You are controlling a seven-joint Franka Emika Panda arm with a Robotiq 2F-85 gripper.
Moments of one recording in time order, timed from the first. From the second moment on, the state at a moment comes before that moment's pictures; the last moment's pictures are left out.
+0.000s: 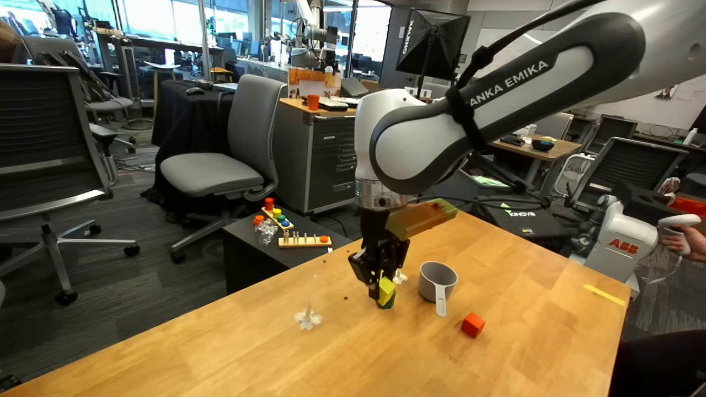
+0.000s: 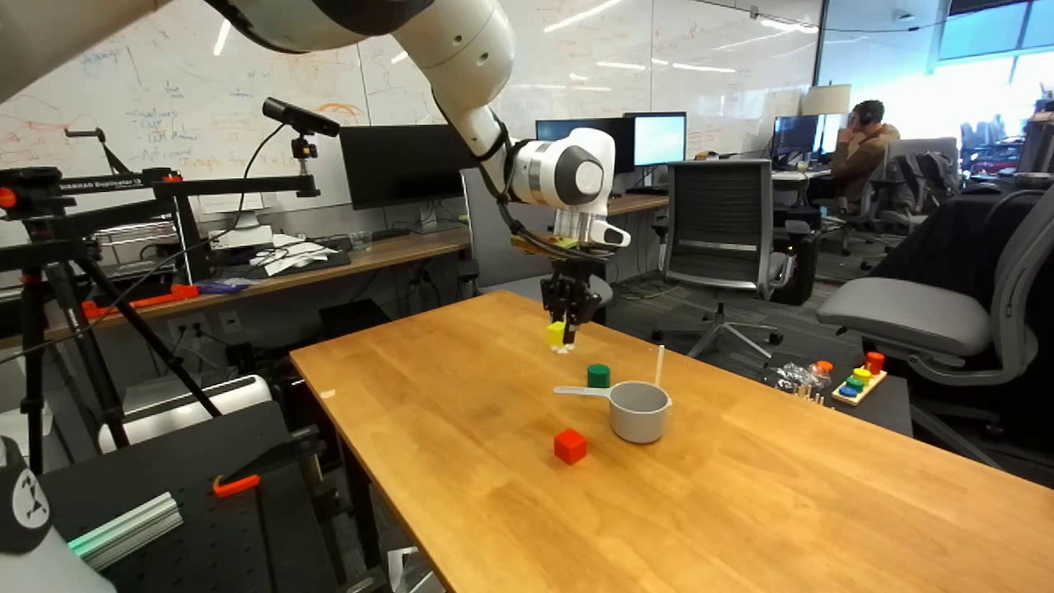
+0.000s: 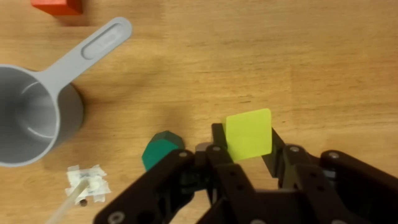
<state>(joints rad) 0.26 0.97 0.06 -1.31 -0.01 2.07 0.26</state>
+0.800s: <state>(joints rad) 0.17 0.95 -0.02 -1.34 -0.04 2.07 0.25</state>
